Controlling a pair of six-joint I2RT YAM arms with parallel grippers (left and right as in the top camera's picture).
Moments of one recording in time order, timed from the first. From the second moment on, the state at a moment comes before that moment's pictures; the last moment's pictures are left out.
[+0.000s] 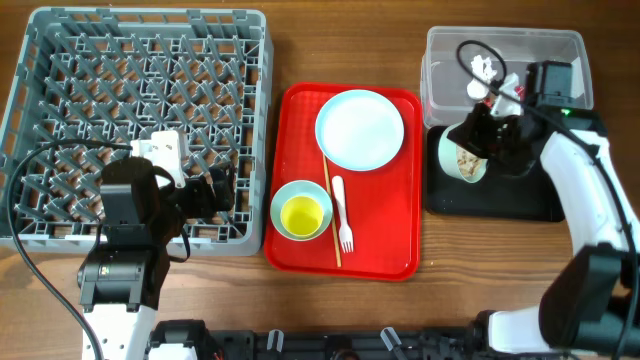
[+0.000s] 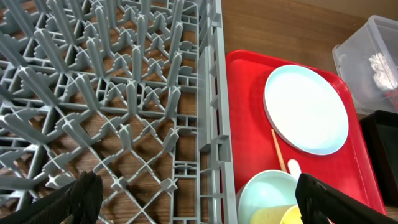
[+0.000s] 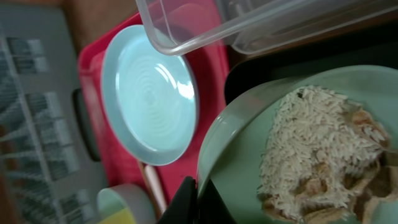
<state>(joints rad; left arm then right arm) 0.00 0.84 0.75 -0.60 0.20 -0.18 -0.16 1.62 1.18 -0.78 -0.58 0.33</state>
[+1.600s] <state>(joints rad) 0.00 0.84 0.75 -0.60 0.20 -0.18 -0.60 1.81 1.17 -0.76 -1.35 0.51</state>
